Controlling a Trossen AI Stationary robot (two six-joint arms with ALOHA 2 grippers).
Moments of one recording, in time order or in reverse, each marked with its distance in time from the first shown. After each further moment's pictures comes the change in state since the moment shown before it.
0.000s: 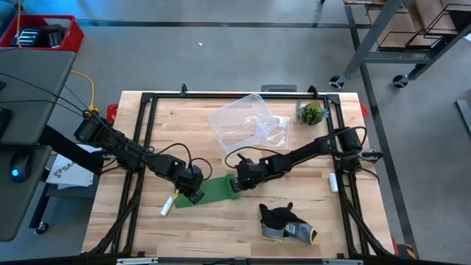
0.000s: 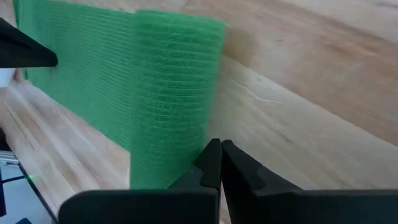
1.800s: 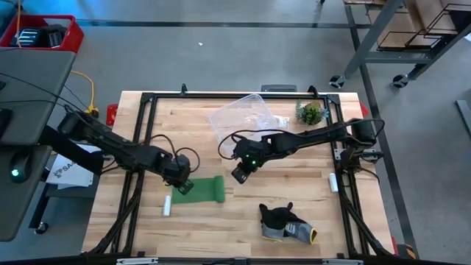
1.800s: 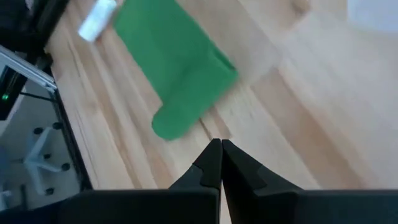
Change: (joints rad) left arm -0.011 -0.299 -0.001 -0.329 -0.130 -0.024; right arm -0.109 -0.166 0.192 -0.349 -0.140 -0.519
